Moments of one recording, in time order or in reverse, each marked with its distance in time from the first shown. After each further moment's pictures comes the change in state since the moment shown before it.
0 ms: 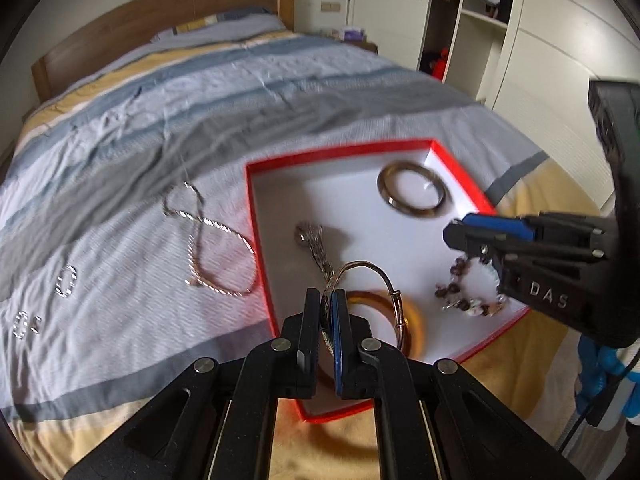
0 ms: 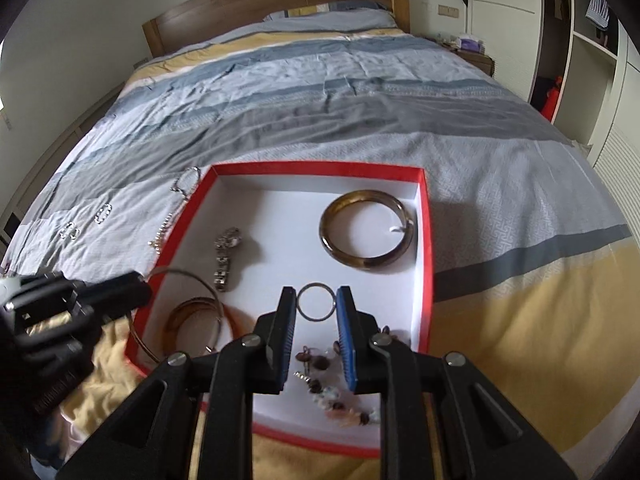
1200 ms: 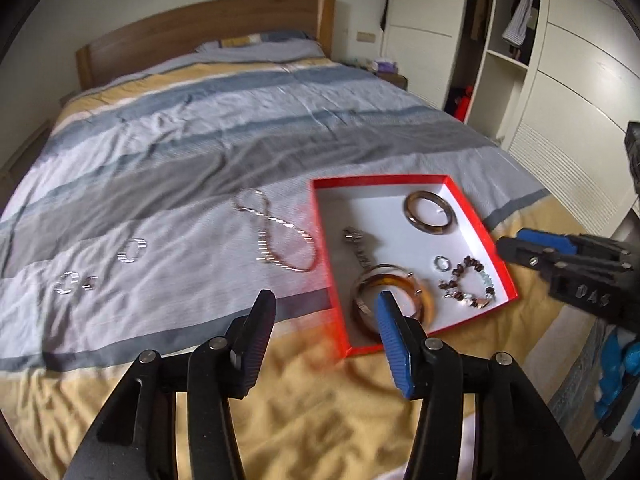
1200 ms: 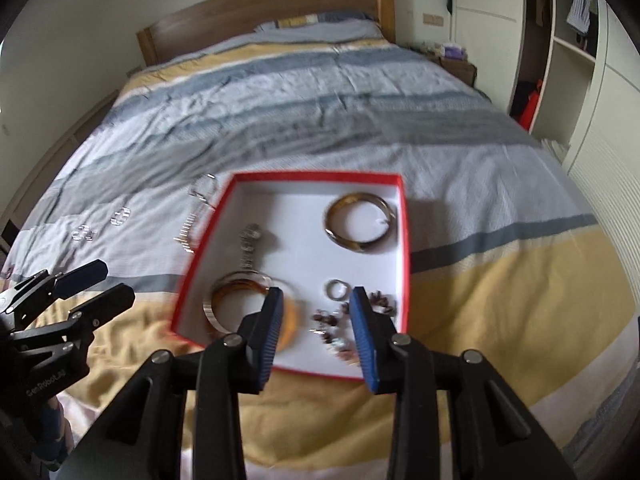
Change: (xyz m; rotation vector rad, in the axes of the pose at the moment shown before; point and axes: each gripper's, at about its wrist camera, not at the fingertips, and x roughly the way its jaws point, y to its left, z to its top) left arm -0.100 0.032 -0.036 -0.109 -0.115 0.073; right arm -0.087 0.031 -0.014 0.010 -0.064 -0.034
